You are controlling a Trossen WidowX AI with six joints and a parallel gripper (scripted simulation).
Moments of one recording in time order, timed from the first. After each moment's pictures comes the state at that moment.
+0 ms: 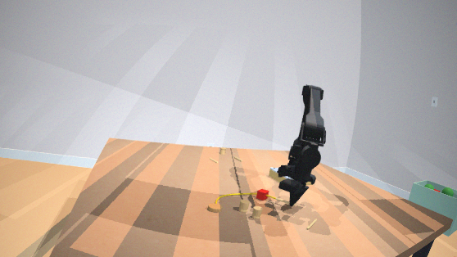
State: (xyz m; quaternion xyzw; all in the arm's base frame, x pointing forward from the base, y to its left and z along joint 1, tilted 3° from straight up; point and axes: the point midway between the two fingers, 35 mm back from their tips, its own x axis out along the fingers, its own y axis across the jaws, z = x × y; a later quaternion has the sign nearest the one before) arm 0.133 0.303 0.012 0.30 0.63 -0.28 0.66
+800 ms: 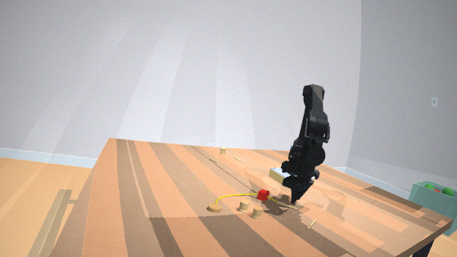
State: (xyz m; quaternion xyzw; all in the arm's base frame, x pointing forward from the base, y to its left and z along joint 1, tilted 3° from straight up) arm 0.127 0.309 0.032 0.28 0.63 -0.30 0.66
